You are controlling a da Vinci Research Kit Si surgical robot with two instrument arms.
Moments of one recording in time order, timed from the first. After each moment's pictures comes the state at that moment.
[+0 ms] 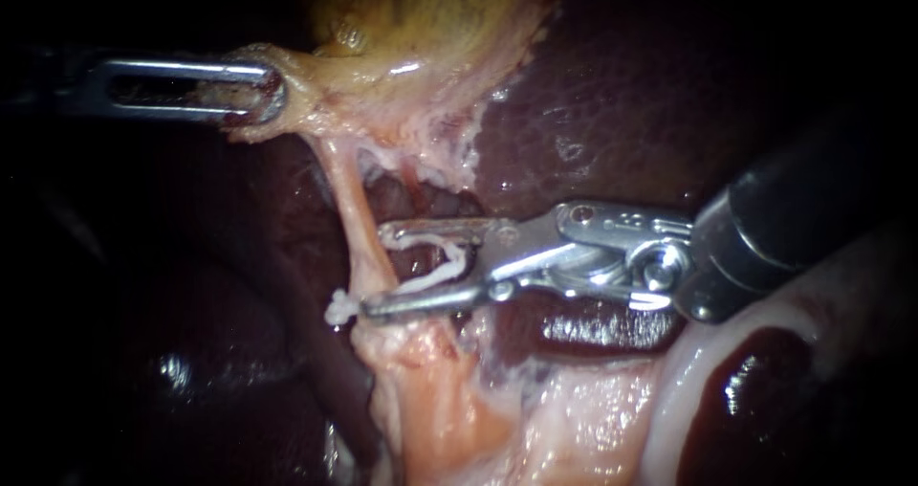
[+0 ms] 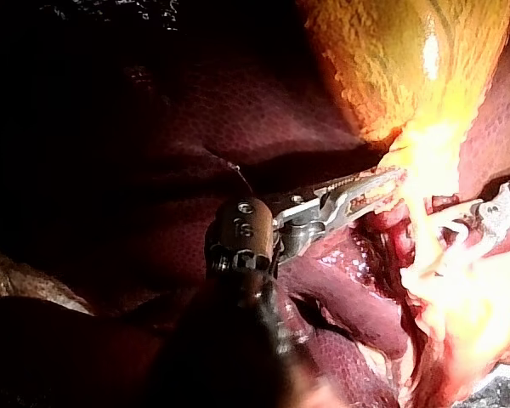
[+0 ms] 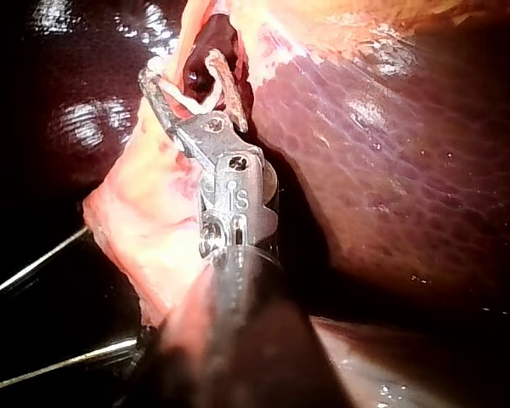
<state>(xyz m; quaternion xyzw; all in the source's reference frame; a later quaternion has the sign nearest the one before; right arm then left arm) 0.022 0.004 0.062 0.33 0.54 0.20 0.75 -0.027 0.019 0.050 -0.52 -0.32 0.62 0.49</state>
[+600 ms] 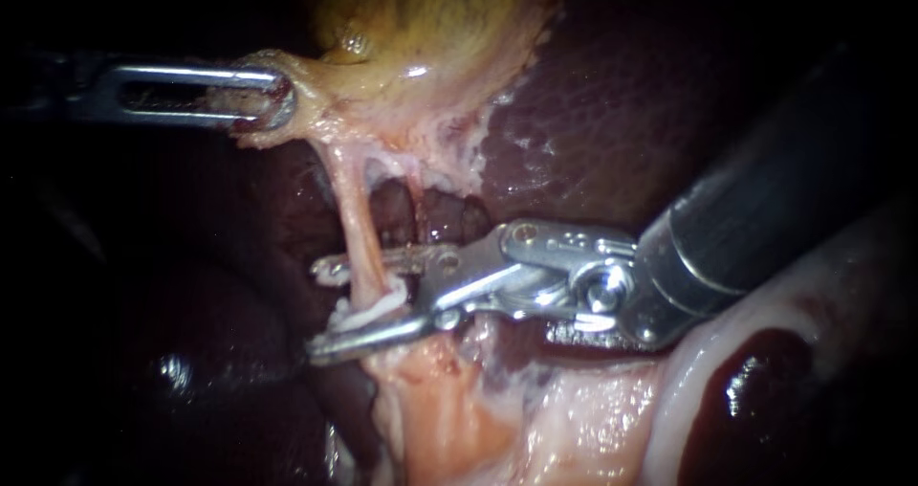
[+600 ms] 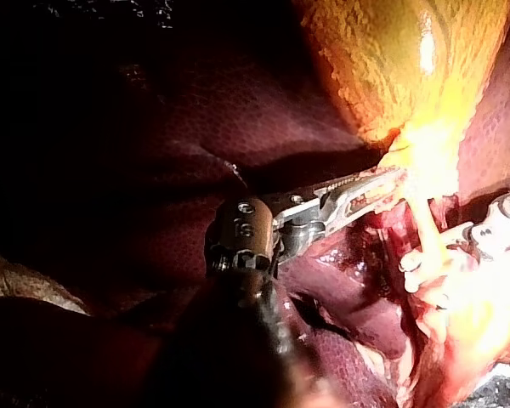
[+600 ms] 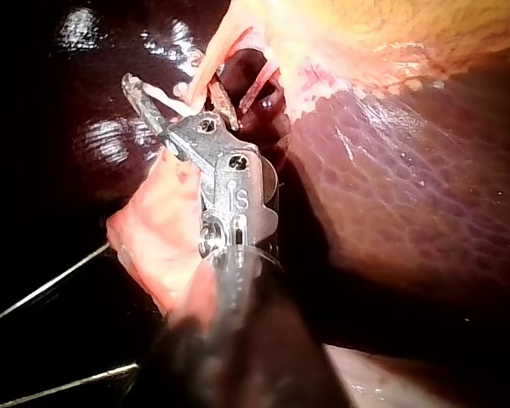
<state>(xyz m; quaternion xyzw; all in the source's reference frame) 0.025 0.002 0.059 0.37 0.58 0.14 0.71 -0.028 0.018 0.050 -0.52 -0.32 0.62 0.49</state>
